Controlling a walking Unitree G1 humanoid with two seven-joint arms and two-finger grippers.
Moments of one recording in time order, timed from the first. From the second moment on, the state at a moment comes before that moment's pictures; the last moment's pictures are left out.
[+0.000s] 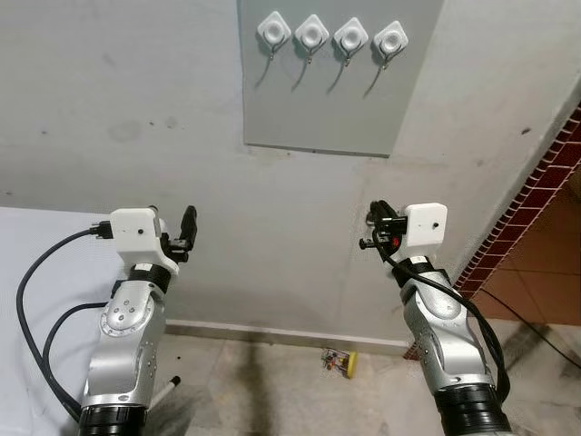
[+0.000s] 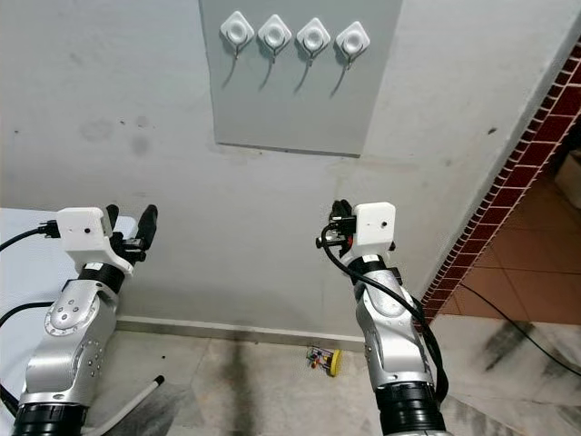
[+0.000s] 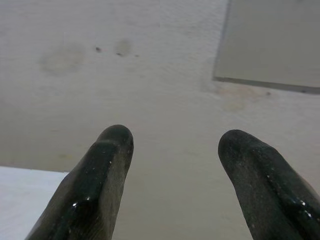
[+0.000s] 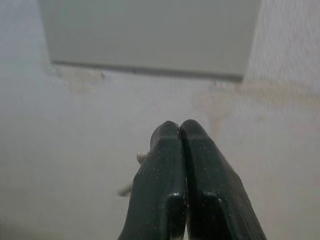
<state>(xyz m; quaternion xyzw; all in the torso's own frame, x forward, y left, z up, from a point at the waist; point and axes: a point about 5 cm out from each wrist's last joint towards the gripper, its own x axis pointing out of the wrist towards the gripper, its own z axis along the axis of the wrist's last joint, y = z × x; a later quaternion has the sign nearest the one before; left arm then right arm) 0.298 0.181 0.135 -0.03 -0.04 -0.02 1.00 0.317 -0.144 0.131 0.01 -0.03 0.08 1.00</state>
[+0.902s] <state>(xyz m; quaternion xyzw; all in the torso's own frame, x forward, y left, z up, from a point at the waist) 0.297 0.183 0.128 -0.02 -0.02 -0.04 1.00 0.310 -0.129 0.134 0.02 -0.04 0.12 0.99</state>
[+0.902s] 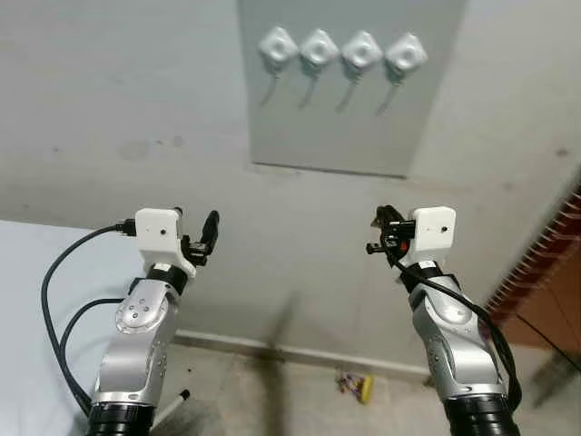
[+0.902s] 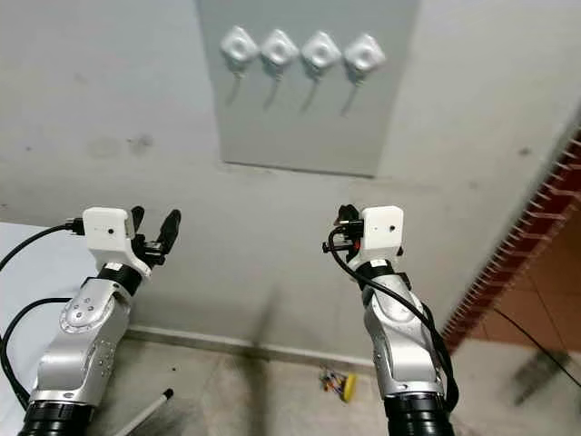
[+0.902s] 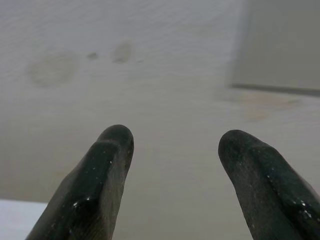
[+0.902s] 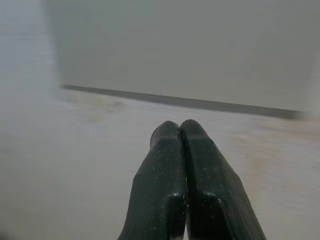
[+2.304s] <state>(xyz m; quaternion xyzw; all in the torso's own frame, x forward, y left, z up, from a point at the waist) 0.309 0.106 0.202 0.04 -0.17 -0.23 0.96 0.334 -0.104 0.208 0.03 -0.18 0.24 0.95</state>
